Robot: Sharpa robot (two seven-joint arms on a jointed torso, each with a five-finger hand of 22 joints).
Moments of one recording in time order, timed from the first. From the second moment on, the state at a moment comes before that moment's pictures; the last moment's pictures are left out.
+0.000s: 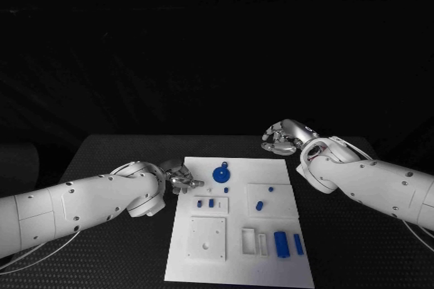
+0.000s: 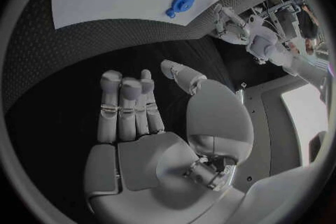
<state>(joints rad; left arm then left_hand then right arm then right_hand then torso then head) 1.21 -0.76 -0.18 1.44 -0.99 -0.26 -0.37 0.88 -0.24 0.59 0.09 0.05 1.00 0.08 0.34 0.72 1.19 -0.03 0.78 0.55 1.07 -0.12 1.22 0.50 0.05 0.84 -0.11 0.92 1.29 1.20 -0.70 -0.03 1.26 -1.29 -0.50 -0.11 0.98 -0.27 0.73 -0.10 0.31 0.96 0.12 0.31 0.45 1.06 0.00 1.08 0.97 1.26 -0.10 1.12 0.94 0.23 1.16 -0.02 0.94 1.30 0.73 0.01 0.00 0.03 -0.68</state>
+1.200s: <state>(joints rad) 1.21 -0.78 -0.18 1.39 -0.39 -0.37 0.22 1.13 -0.09 0.63 -0.27 0.10 0.93 0.13 0.31 0.66 1.14 0.07 0.39 0.33 0.99 0.01 0.91 0.39 0.03 0.75 -0.08 0.72 1.23 1.12 -0.90 -0.09 1.55 -1.34 -0.36 0.04 1.10 -0.26 0.76 -0.20 0.16 0.91 0.16 0.31 0.46 1.02 0.07 0.46 0.40 1.18 -0.04 1.07 0.87 0.24 1.08 0.01 0.86 1.31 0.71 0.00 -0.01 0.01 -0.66</state>
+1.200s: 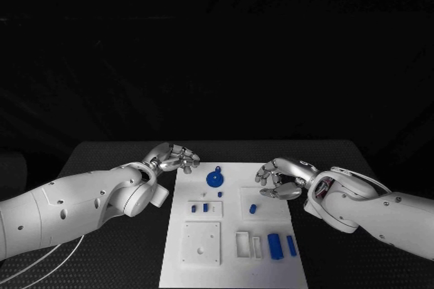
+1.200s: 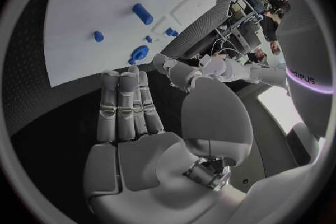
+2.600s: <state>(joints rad) 1.12 -0.90 -0.24 1.51 -1.35 -0.43 0.14 1.18 -0.25 0.61 -0.20 0.06 0.98 0.12 0.28 0.62 1.20 0.05 0.37 0.37 1.02 -0.01 0.94 0.48 0.03 0.78 -0.09 0.71 1.29 1.12 -0.90 -0.09 1.54 -1.38 -0.46 0.06 1.11 -0.28 0.76 -0.19 0.16 0.92 0.17 0.31 0.45 1.05 0.08 0.41 0.35 1.18 -0.04 1.08 0.86 0.24 1.10 0.01 0.85 1.31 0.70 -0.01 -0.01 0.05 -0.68</state>
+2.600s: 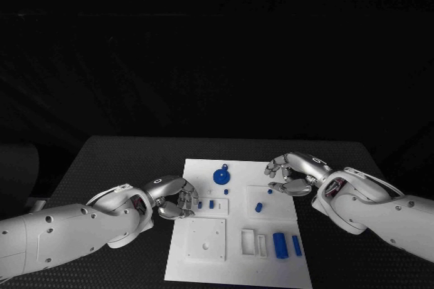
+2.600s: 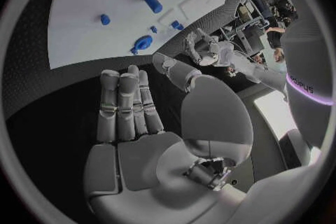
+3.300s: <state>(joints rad) 1.12 -0.87 -0.24 1.50 -1.44 -0.44 0.01 1.19 -0.24 0.61 -0.15 0.06 0.98 0.12 0.26 0.61 1.20 0.06 0.36 0.37 1.02 -0.01 0.94 0.49 0.03 0.78 -0.09 0.71 1.30 1.12 -0.89 -0.09 1.54 -1.38 -0.46 0.06 1.11 -0.28 0.75 -0.19 0.17 0.92 0.17 0.31 0.45 1.05 0.07 0.41 0.34 1.19 -0.04 1.09 0.86 0.24 1.10 0.01 0.85 1.31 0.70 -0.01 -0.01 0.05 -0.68</state>
